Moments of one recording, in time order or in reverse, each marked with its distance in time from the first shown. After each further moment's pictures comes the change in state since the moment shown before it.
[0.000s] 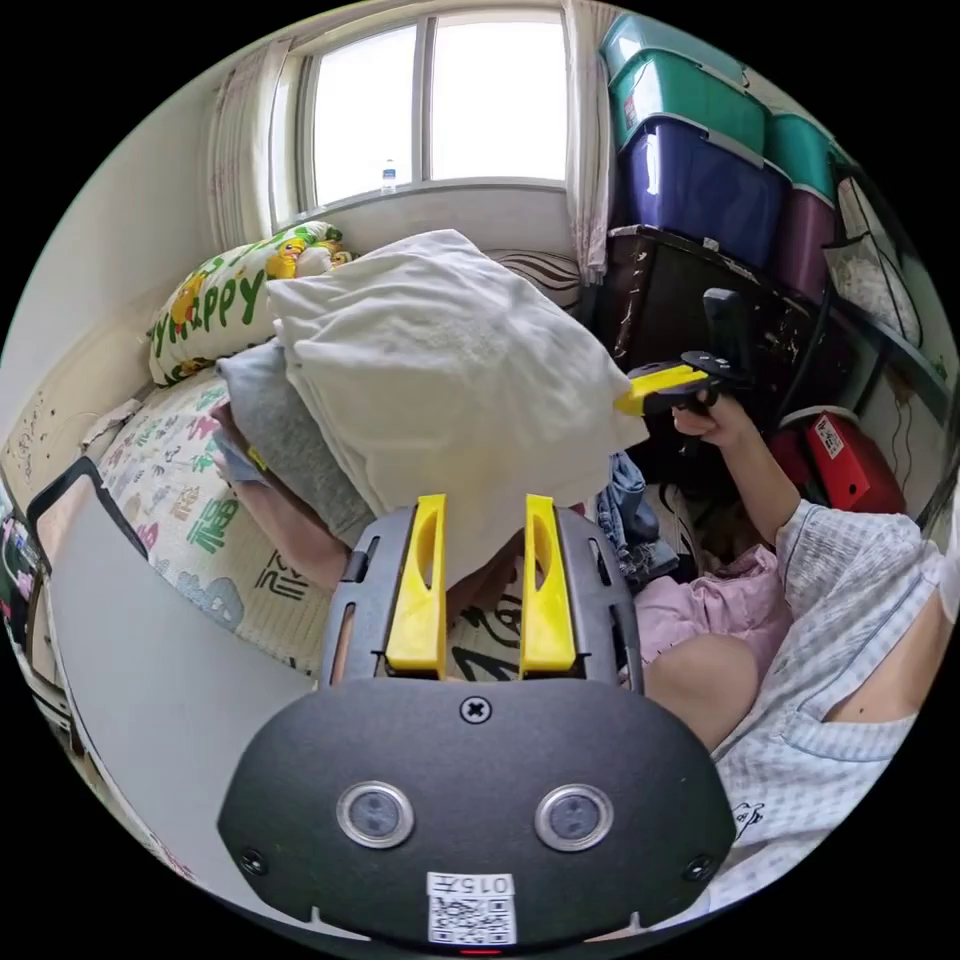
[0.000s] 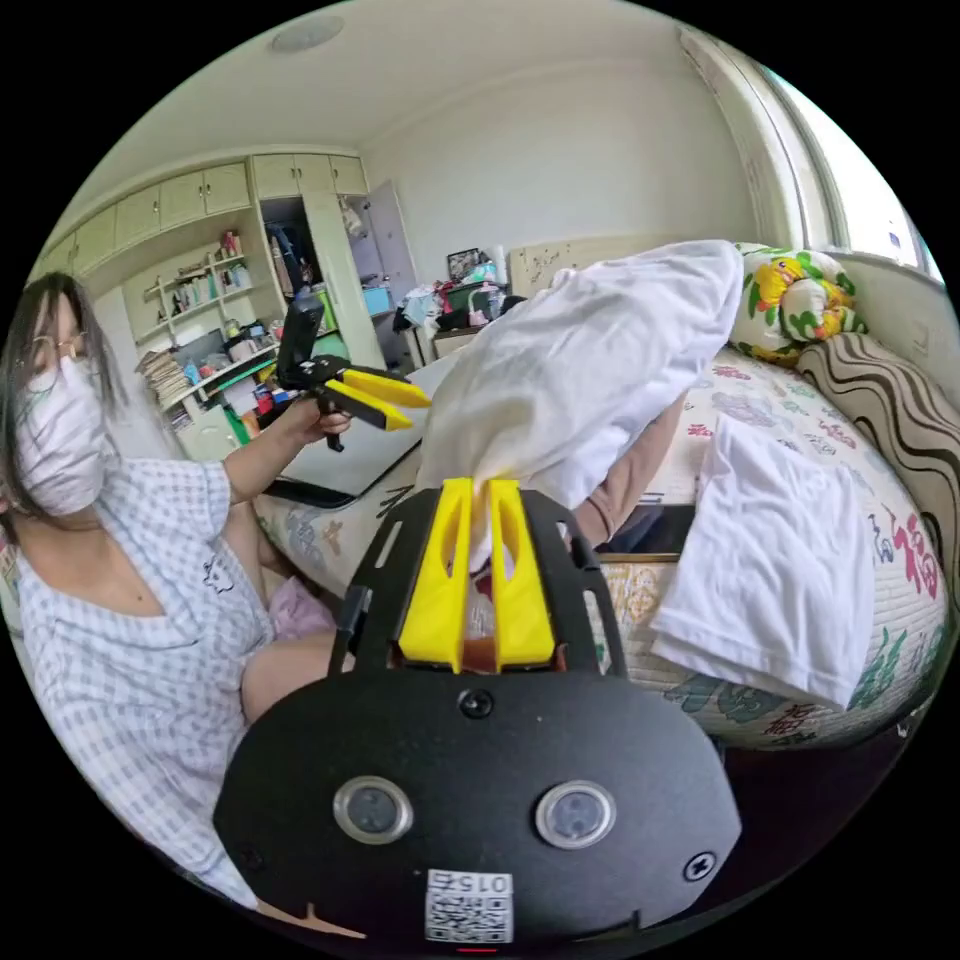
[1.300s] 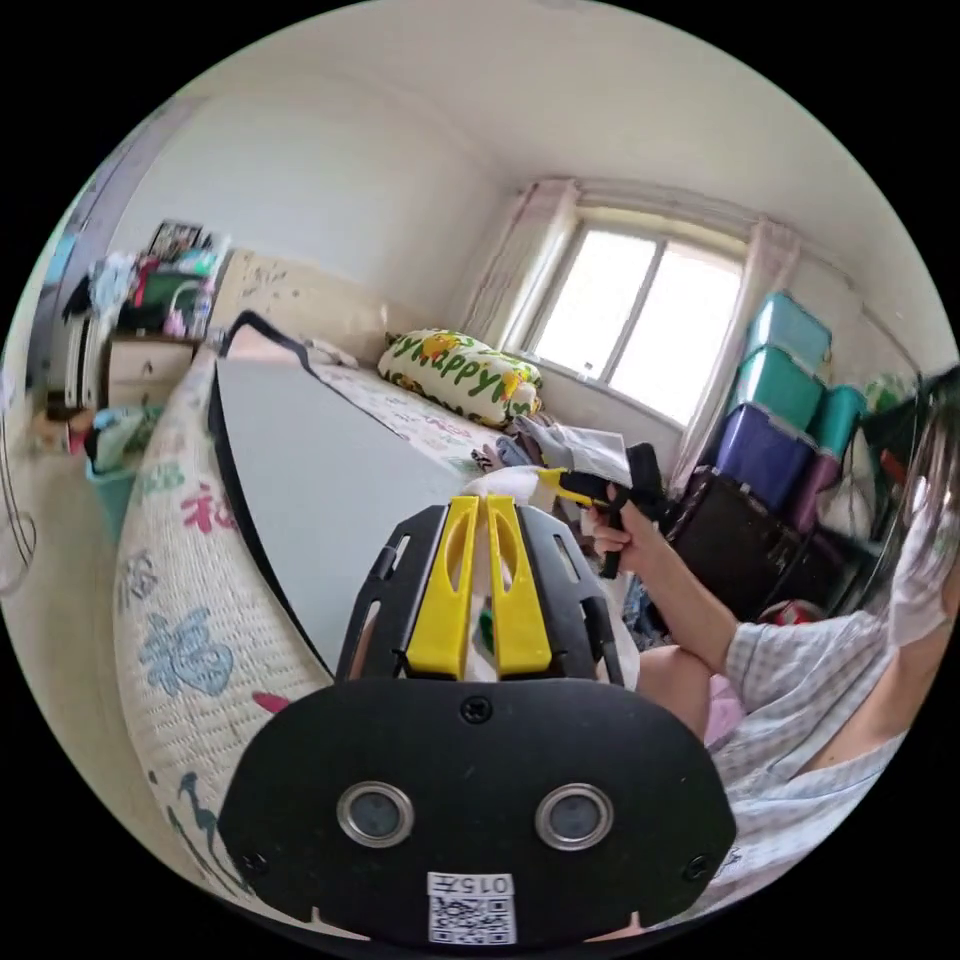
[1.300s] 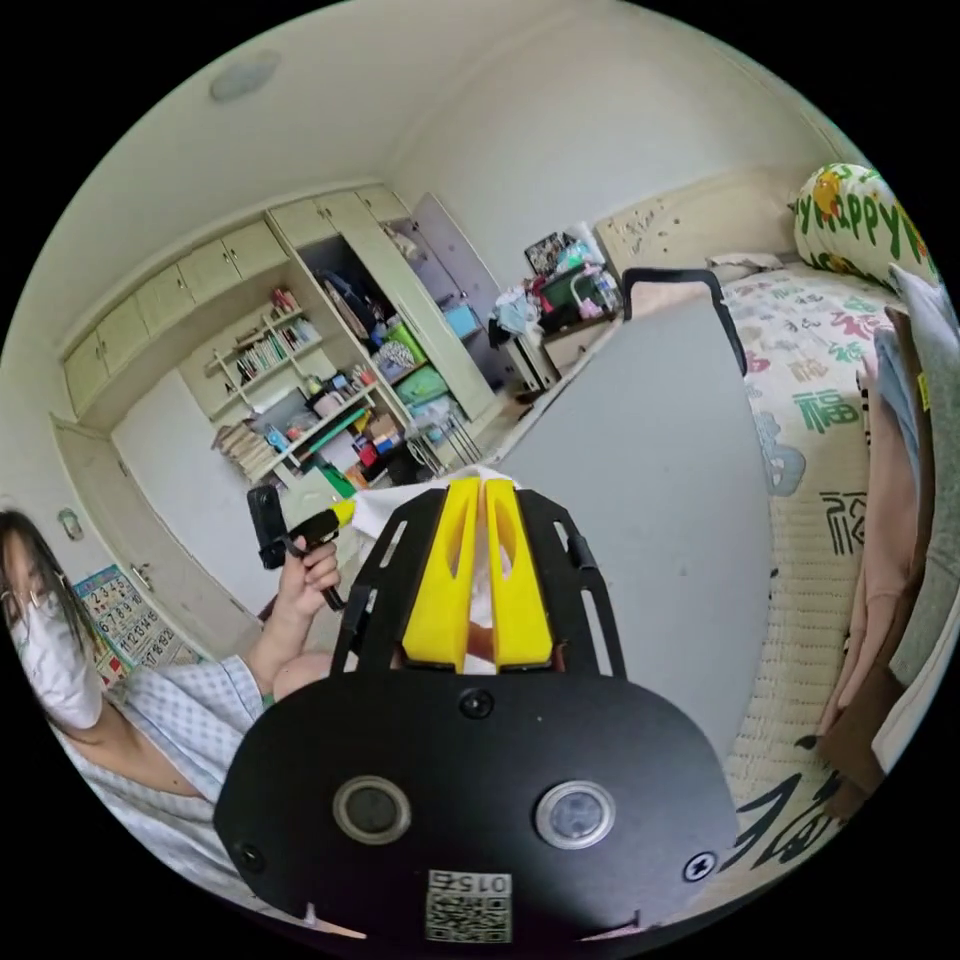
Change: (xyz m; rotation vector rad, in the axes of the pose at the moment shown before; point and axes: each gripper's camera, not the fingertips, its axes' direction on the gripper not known) left arm -0.133 0.341 -0.480 0.591 -0.047 -0.636; right arm -0.204 -0.159 0.330 -0.031 -0.379 0.169
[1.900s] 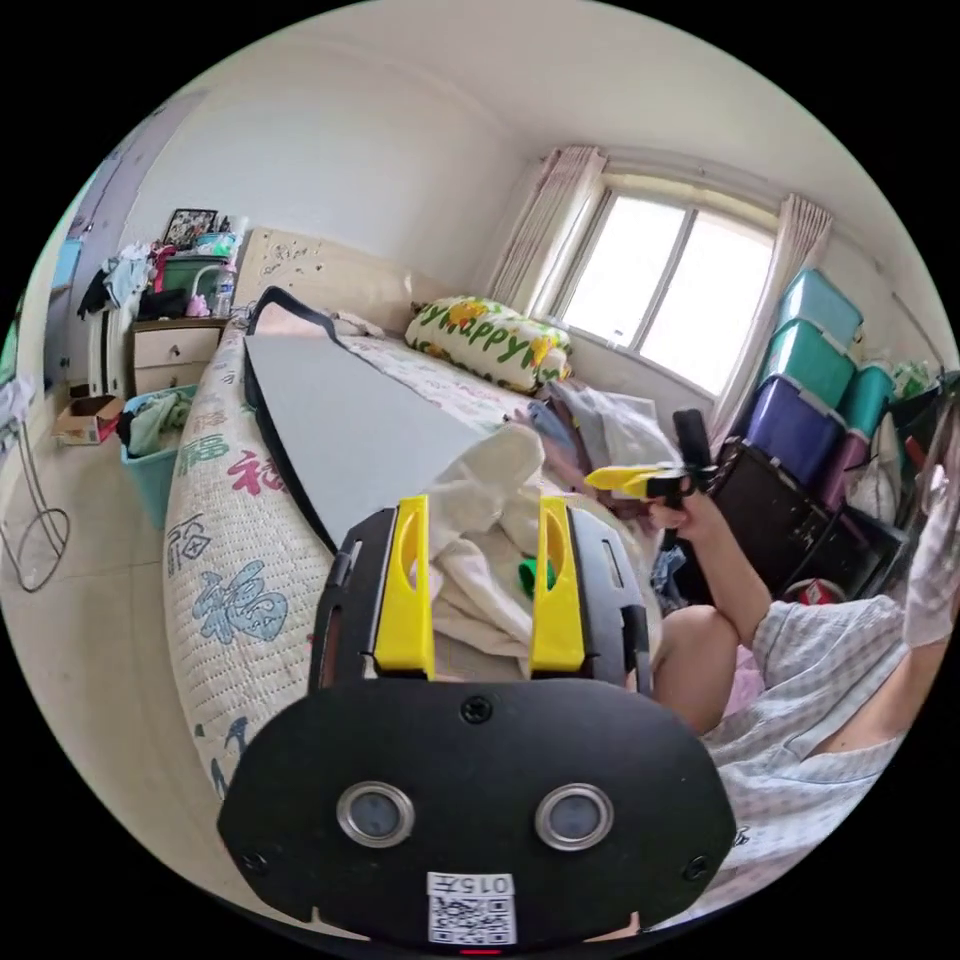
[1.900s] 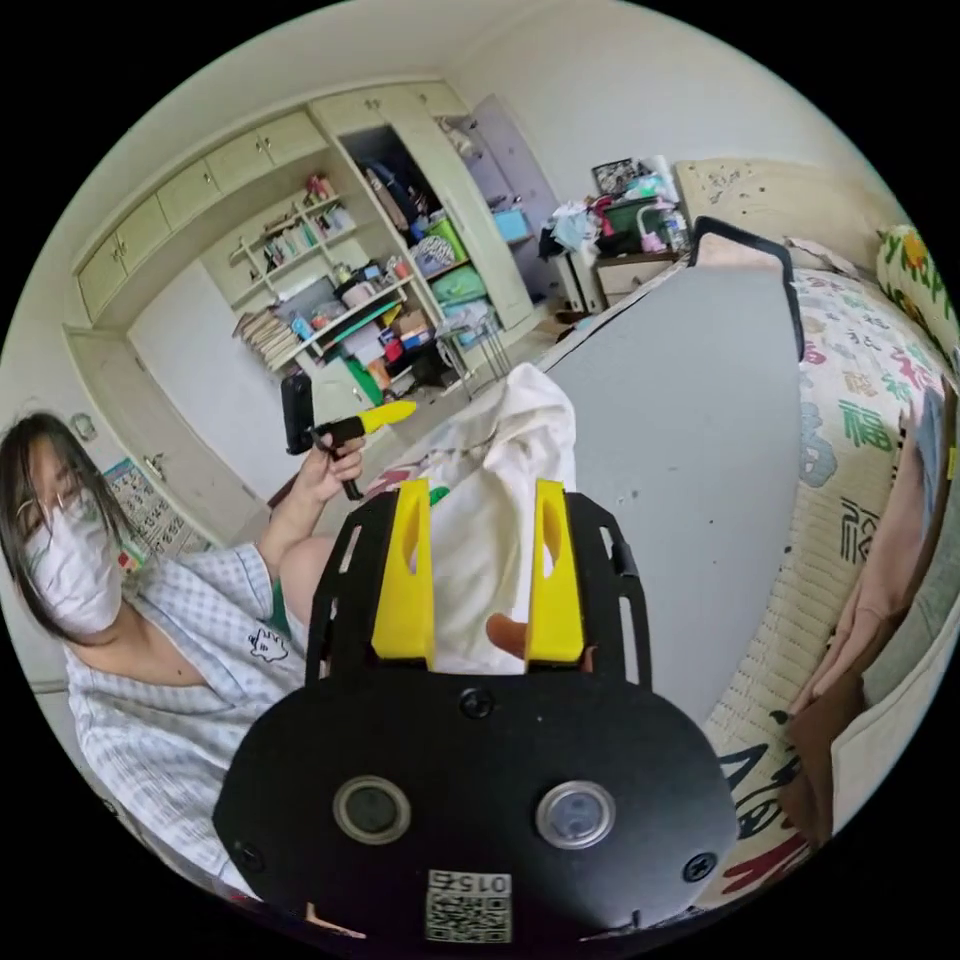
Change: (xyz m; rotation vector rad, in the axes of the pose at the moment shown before) left arm 0.062 -0.049 0.019 -0.222 -0.334 0.134; right arm -0.063 -0.012 0.071 -0.325 -0.066 -0.200
